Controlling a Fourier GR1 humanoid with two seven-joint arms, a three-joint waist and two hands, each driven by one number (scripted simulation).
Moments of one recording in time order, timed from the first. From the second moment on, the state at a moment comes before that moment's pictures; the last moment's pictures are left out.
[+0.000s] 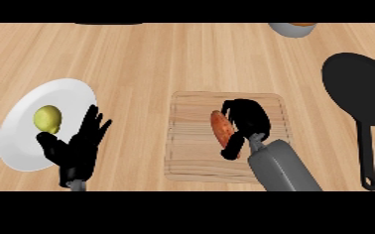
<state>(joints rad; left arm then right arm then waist) 0.07 0.10 -0.05 -1.46 0.23 0.22 0.10 -0.36 -0.07 0.35 -1.28 0.93 0.30 0.50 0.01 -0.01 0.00</state>
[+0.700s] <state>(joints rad) 0.06 0.09 -0.06 -1.46 0.22 0.23 0.10 -0.60 -0.13 0.20 -1.23 1.24 -0.08 0.82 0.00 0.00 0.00</state>
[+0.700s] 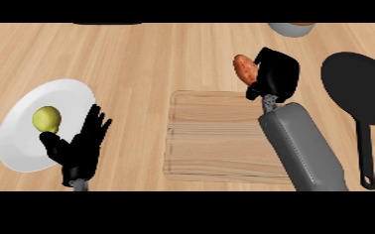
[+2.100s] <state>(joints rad) 0.03 0.08 -0.04 -1.45 0.21 0.21 0.12 -0.73 -0.50 -0.28 -0.76 1.09 -0.46 0.46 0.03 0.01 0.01</state>
